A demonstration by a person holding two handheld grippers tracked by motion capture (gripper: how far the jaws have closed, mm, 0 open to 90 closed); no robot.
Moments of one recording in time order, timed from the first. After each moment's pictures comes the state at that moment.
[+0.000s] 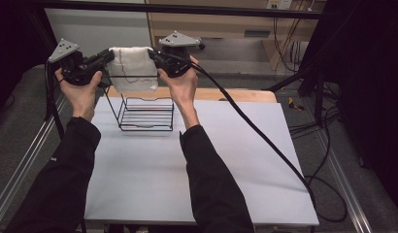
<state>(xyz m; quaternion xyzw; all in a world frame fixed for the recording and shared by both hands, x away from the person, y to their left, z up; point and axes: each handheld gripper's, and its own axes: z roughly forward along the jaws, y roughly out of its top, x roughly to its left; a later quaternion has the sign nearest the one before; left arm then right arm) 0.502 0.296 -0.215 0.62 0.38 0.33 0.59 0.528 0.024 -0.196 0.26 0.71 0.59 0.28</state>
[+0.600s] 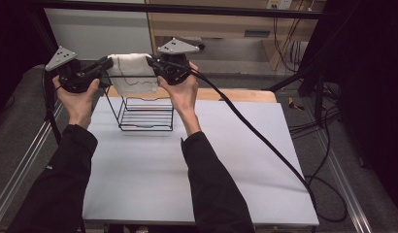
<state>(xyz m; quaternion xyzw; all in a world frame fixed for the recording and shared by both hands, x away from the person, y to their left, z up) 0.487 0.300 -0.225 0.63 0.38 0.33 0.59 0.511 0.023 -0.204 0.25 0.72 0.59 0.27</state>
